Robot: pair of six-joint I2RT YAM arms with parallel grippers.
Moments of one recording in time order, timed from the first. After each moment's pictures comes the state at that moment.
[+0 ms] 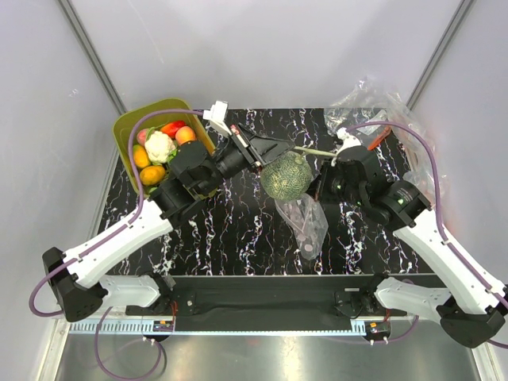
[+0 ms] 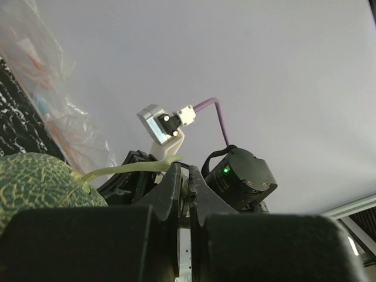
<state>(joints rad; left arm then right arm) -0.87 1.21 1.23 0.20 0.11 -1.17 0.69 1.06 1.31 -0.86 0.09 0.65</state>
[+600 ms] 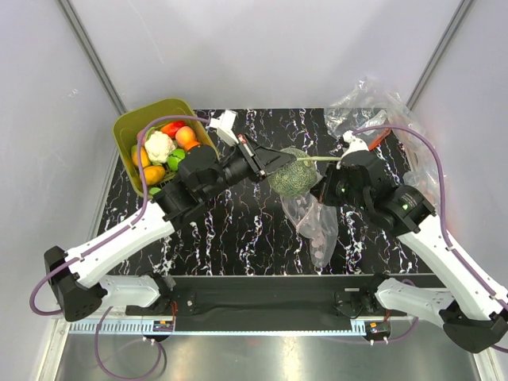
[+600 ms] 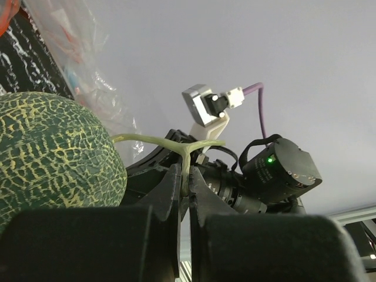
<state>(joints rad) -0.89 1.21 1.20 0.09 0.11 -1.14 0.68 1.02 1.28 -0.86 0.14 0.66</state>
